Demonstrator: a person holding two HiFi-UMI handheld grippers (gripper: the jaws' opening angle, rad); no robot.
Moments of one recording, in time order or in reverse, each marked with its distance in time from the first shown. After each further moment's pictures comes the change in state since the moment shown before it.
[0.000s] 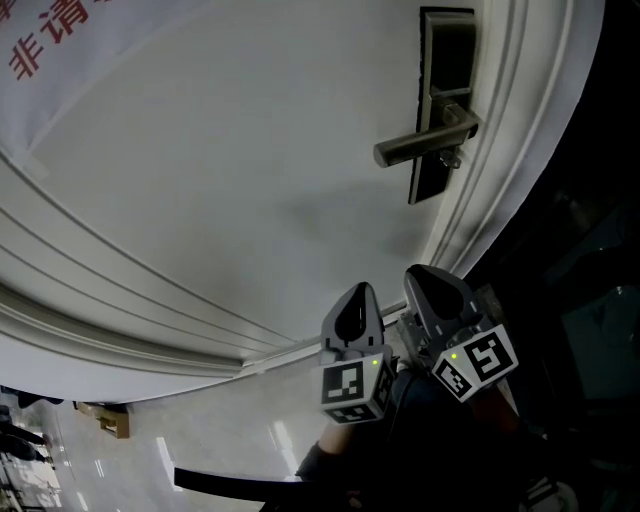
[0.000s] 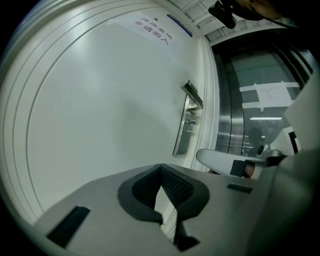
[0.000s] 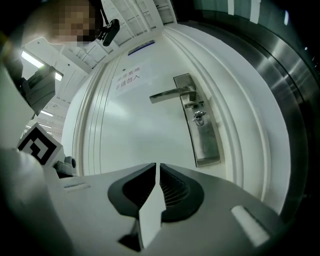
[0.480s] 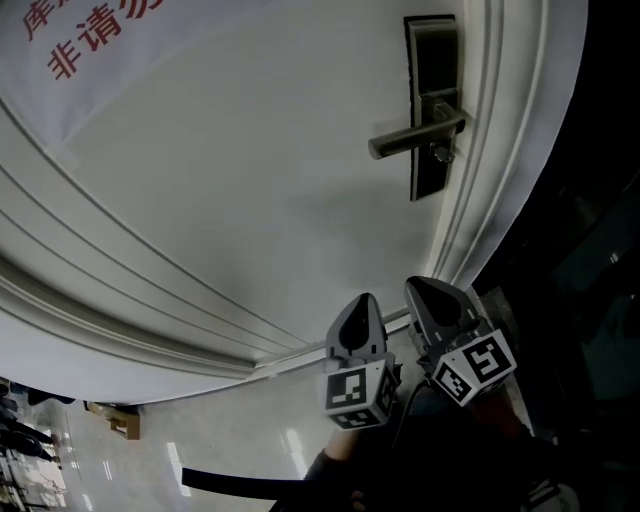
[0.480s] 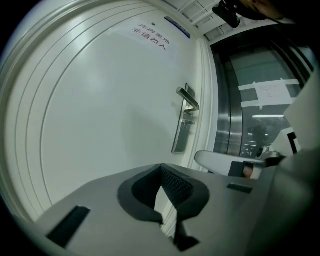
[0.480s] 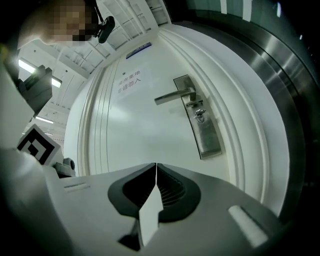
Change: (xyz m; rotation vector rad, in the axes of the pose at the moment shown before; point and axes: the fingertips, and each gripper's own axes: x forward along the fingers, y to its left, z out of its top) left arm -0.036 -0.006 -0.007 0.005 0.004 0.029; right arm -0.024 0.022 -0.006 0.067 0.003 0.019
